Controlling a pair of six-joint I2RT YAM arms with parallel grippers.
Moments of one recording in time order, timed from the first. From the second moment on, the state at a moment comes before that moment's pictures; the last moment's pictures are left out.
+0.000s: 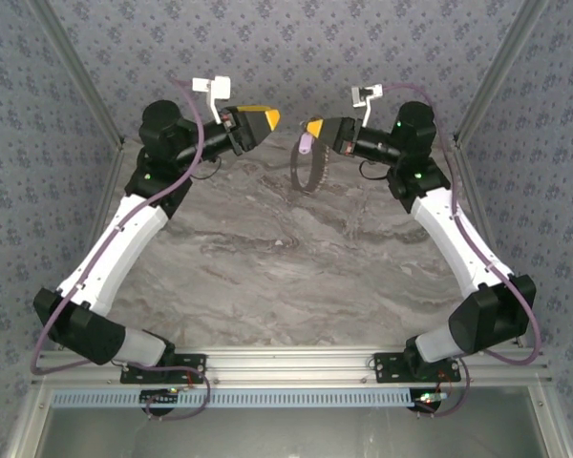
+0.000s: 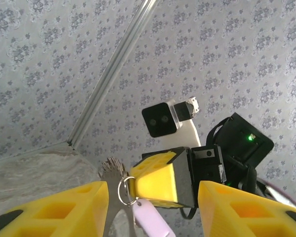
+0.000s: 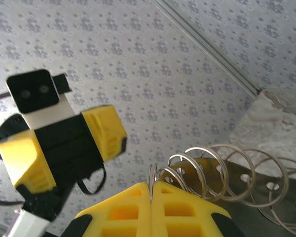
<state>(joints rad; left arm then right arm) -0.45 1.41 1.53 0.04 0.67 -0.66 0.31 1.45 1.44 0.09 -0.91 0.88</state>
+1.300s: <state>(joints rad) -0.47 1.54 1.71 -0.30 1.03 -0.45 0.34 1.46 1.58 -0.29 -1.12 0.59</state>
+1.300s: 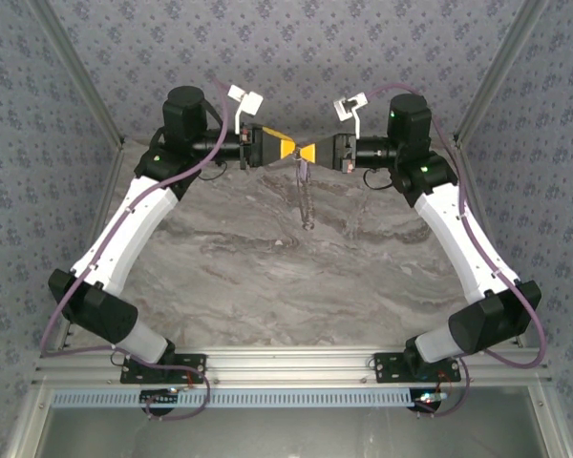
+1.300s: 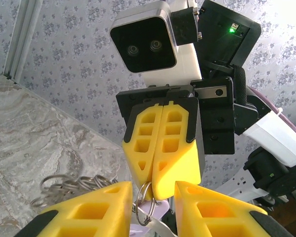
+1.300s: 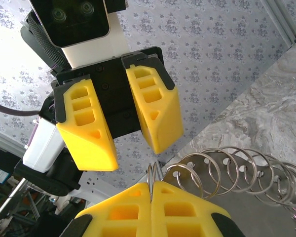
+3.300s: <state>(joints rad) -0.51 1.54 1.60 -0.07 0.92 -0.61 0.26 1.39 1.37 0.10 -1.10 0.86</state>
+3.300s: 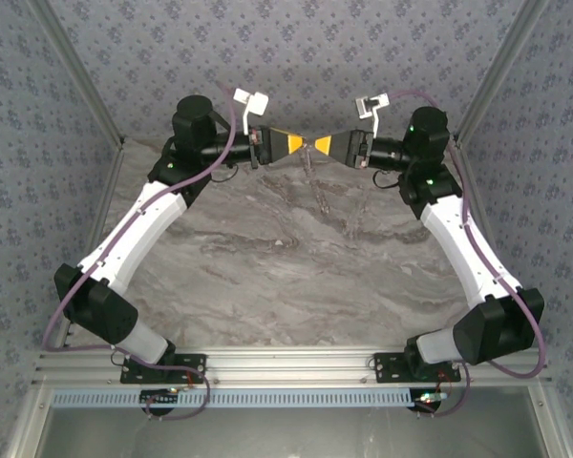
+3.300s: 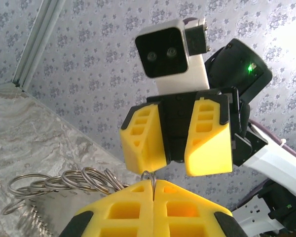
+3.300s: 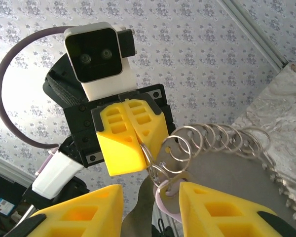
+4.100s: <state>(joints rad) -0.51 1.54 1.60 0.04 0.90 -0.70 0.34 1.41 1.35 0.18 -1.04 0.90</state>
